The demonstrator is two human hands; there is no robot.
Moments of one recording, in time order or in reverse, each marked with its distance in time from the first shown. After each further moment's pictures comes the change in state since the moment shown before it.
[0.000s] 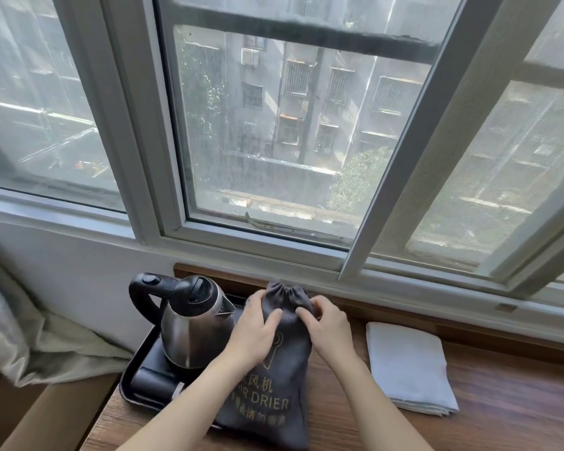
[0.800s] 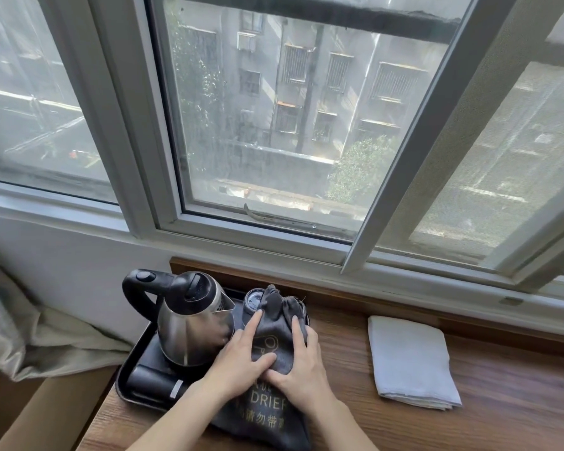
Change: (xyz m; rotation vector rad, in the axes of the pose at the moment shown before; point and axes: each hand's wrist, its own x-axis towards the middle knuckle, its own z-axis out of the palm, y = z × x) left_hand -0.012 -0.073 0.004 0.300 -0.209 -0.047; right_hand -0.046 0.037 0.070 -0.082 -0.232 -0.032
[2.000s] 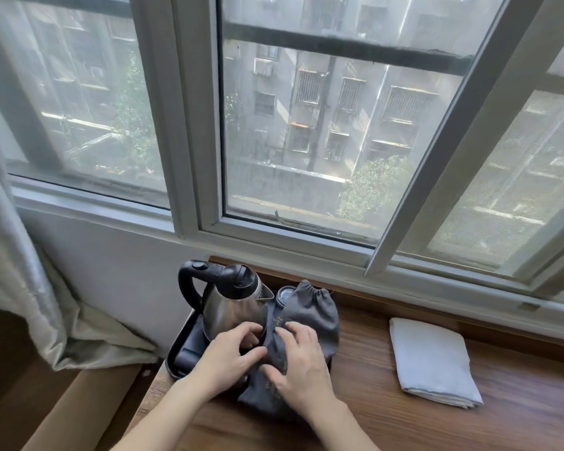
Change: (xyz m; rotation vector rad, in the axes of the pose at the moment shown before) left_hand -0.061 -0.039 -0.065 -0.034 0.123 0.120; right_hand -0.037 -0.062 0.029 -0.302 0.268 -0.431
